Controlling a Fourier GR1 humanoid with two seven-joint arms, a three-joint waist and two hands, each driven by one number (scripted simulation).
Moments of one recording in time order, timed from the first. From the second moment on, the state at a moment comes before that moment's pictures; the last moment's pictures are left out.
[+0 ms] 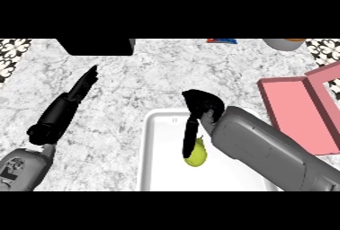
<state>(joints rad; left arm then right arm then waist) -0.27 0.51 -0.28 -1.48 0.15 0.05 -0.11 -0.91 -0.32 0.83 -1.26 -0.17 0.18 1.16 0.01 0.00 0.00</state>
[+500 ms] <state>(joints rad) -0.25 0.51 -0.24 -1.51 0.14 0.02 -0.10 -0.88 -0.29 0.88 -1.19 -0.12 0.19 1.14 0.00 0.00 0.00</state>
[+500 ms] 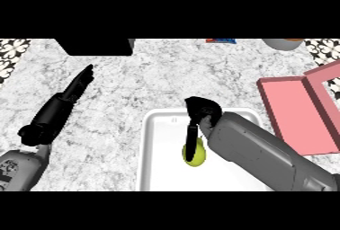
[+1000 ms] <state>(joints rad) -0.23 0.48 -0.22 -1.53 0.10 0.01 -0.08 -0.82 -0.24 0.86 -1.13 -0.06 0.19 1.10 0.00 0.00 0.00</state>
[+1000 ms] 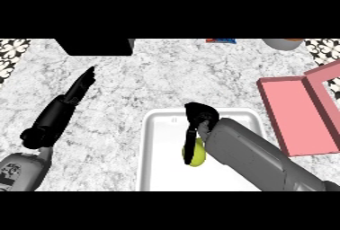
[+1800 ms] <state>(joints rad) -0.21 0.43 -0.18 -1.55 0.05 -0.03 -0.08 -0.68 -0.22 0.86 -1.14 0.05 0.19 1.08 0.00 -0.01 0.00</state>
